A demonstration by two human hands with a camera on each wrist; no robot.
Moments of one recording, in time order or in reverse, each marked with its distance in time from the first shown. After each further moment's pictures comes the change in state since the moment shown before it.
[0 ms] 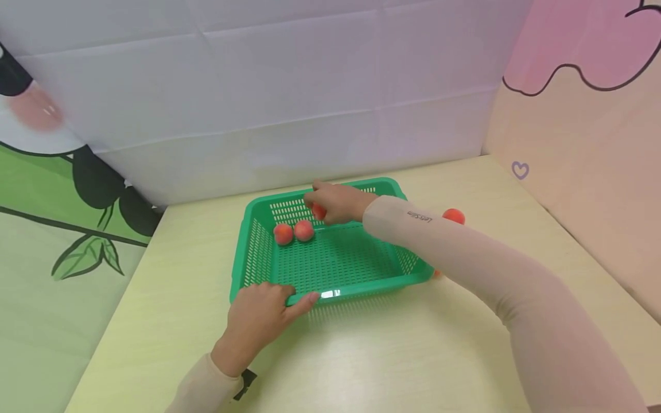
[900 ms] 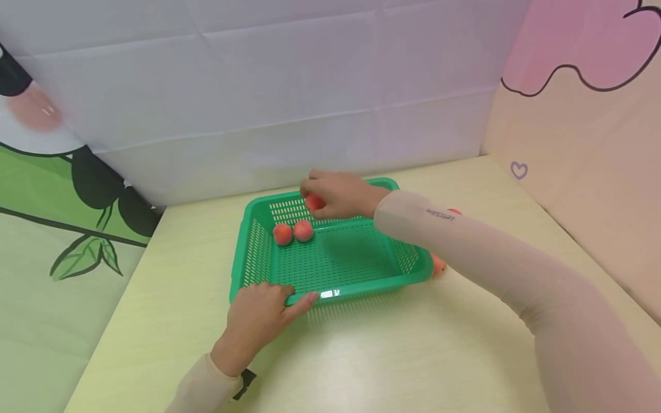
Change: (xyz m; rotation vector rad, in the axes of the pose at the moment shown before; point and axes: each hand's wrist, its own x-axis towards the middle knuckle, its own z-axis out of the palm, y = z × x) left_hand 0.000 -0.001 0.002 -0.002 -0.012 -0.012; right_hand -0.023 -0.017 -0.026 -0.046 0.169 -0.124
